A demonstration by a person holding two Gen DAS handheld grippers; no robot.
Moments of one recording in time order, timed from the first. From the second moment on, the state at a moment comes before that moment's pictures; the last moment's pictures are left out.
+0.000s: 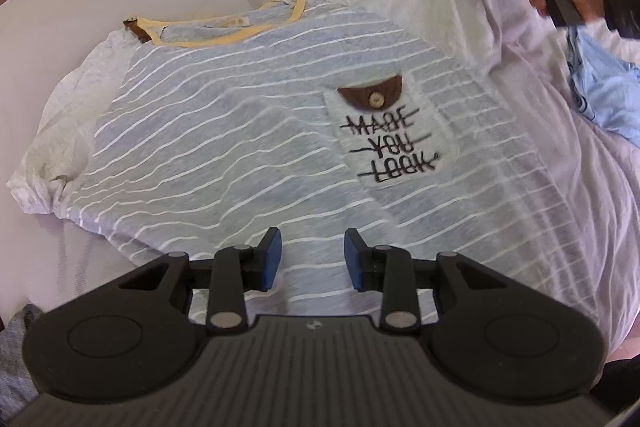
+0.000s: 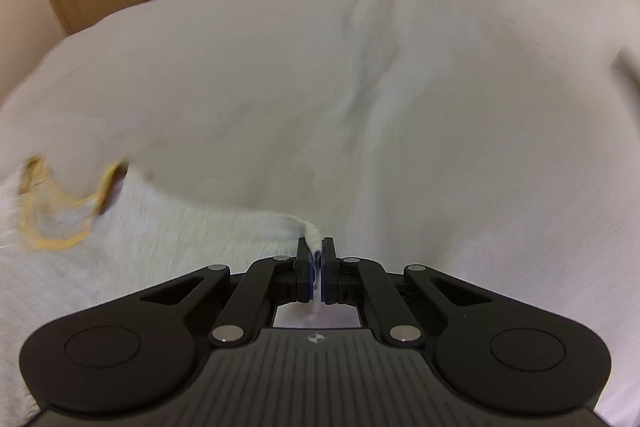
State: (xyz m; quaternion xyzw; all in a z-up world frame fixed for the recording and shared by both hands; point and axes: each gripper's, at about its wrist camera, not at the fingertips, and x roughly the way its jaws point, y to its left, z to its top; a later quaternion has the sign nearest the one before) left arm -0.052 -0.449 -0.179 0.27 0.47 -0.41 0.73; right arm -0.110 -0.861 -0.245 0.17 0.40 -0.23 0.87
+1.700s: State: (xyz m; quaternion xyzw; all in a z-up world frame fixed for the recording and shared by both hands) left arm -0.076 -0.086 -0.171 0.13 0.66 -0.40 0.62; right arm -0.369 -0.458 -0.226 0.25 0.55 -0.25 0.76
